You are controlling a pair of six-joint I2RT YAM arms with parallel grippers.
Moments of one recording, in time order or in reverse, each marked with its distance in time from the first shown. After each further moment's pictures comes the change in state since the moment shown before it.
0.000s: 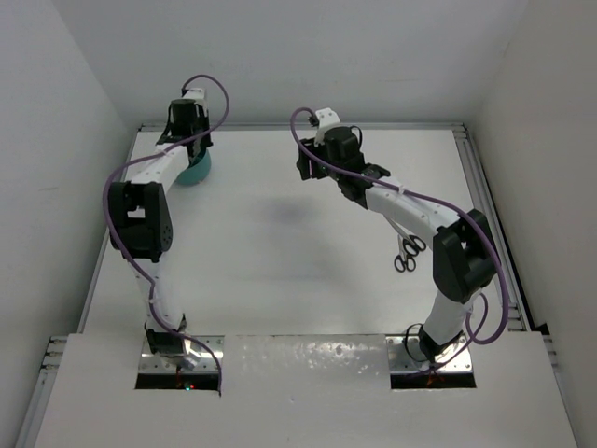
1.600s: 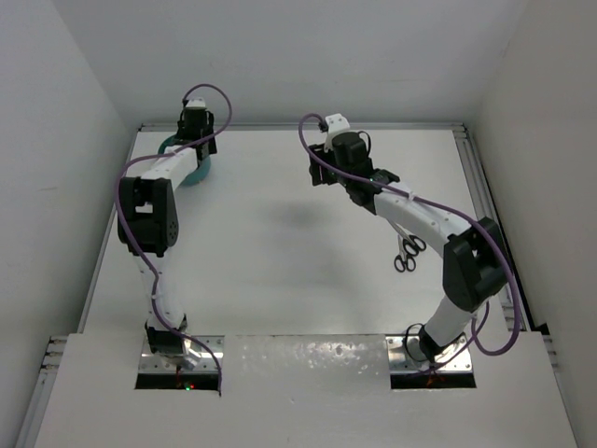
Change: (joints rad) left arm -0.023 0.081 0.010 -0.027 -0.241 -0.101; right arm -0.014 -0.075 -0.082 -0.046 0.071 -0.022
